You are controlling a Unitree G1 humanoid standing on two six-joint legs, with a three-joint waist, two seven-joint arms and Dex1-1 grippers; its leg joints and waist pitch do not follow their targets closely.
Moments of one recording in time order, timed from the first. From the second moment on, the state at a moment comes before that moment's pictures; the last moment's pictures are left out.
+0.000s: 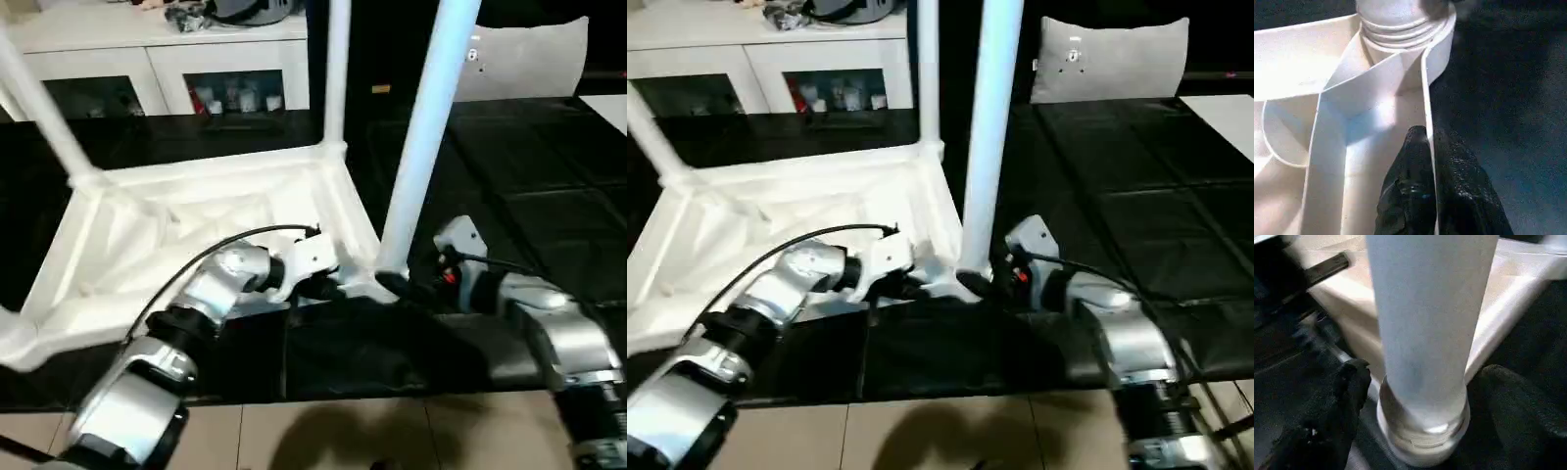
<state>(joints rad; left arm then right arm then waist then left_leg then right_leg) -0.72 0.26 -0.38 0.76 0.14 -0.07 -1.18 -0.33 -0.49 0.07 0.21 0.20 0.31 0.98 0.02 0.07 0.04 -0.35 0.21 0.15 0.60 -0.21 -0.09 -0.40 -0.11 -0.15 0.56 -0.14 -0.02</state>
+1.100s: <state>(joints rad) -0.70 0.31 -0.42 0.77 0.07 -0.23 -1.46 -0.31 -0.55 0.18 0.18 0.31 0.32 1.36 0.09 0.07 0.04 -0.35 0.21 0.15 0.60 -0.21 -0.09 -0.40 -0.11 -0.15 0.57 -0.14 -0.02</state>
